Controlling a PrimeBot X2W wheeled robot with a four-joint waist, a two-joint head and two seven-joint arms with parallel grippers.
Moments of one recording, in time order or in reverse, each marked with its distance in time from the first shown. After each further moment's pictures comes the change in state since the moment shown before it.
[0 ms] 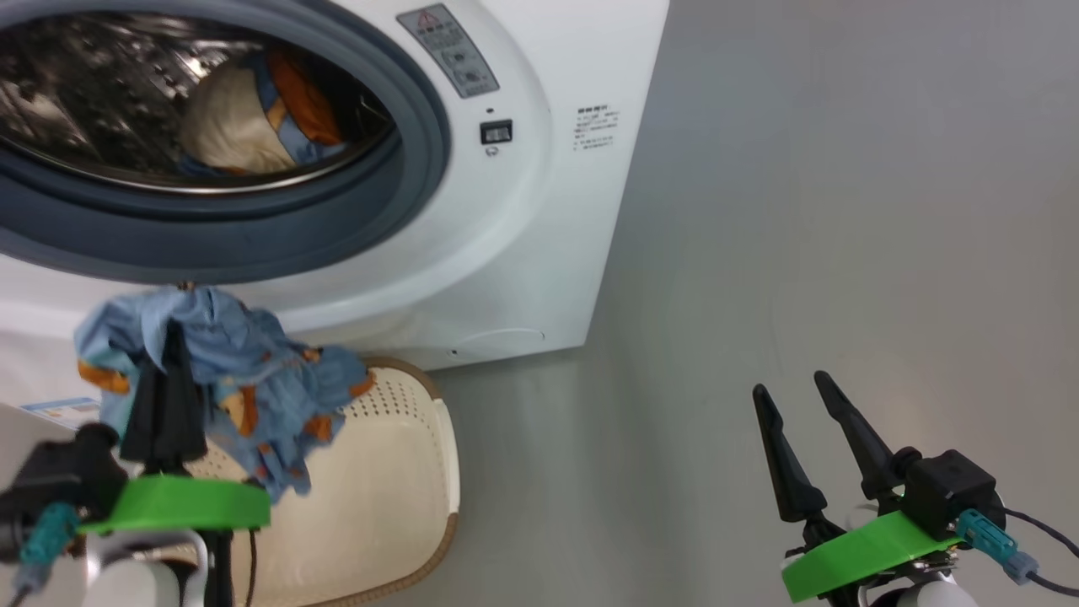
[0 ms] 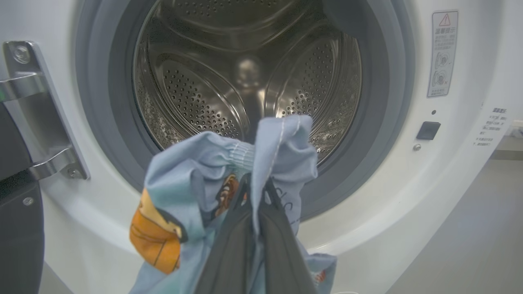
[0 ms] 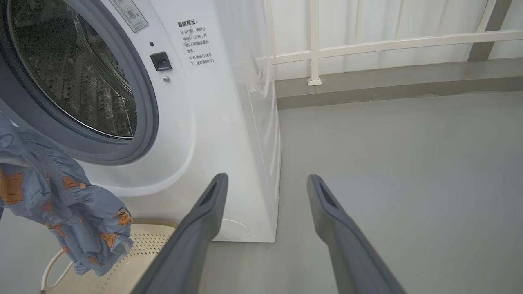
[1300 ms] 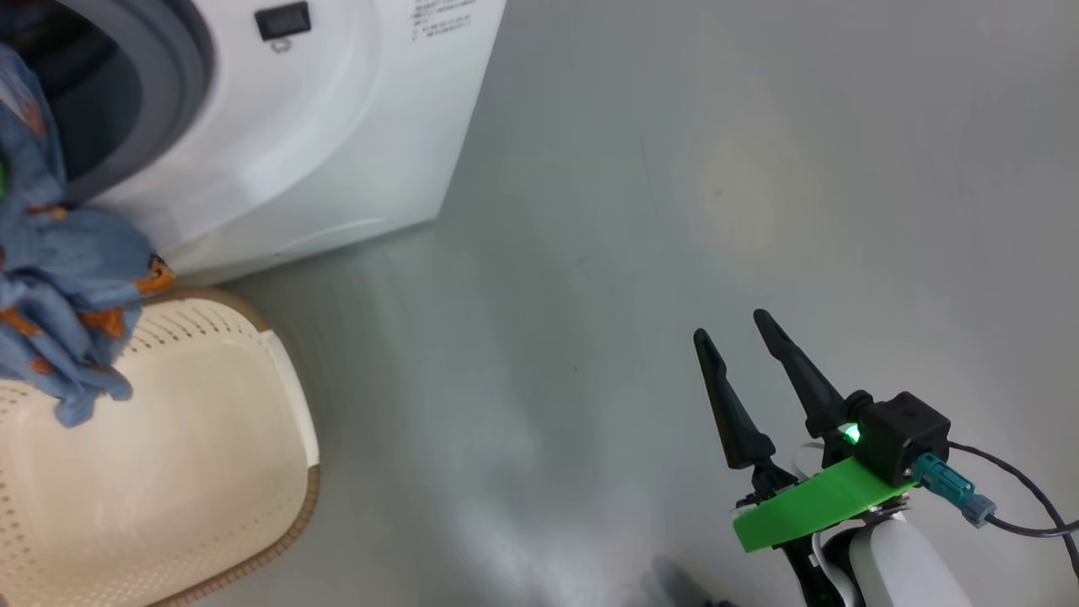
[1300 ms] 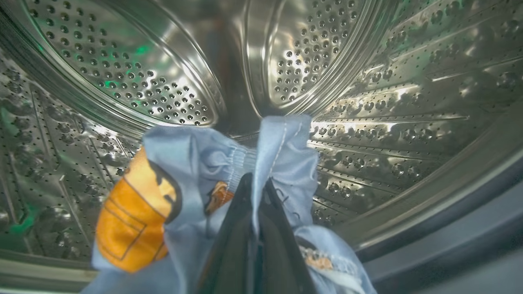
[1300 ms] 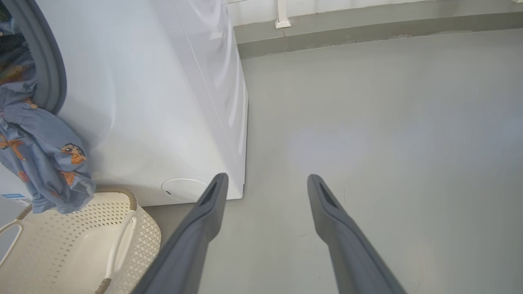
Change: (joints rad) left arm -0.819 0.274 0.005 0.611 0.027 -0.038 0.147; right arm -0.150 0.005 0.111 0.049 0.043 0.000 -0.031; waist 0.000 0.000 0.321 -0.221
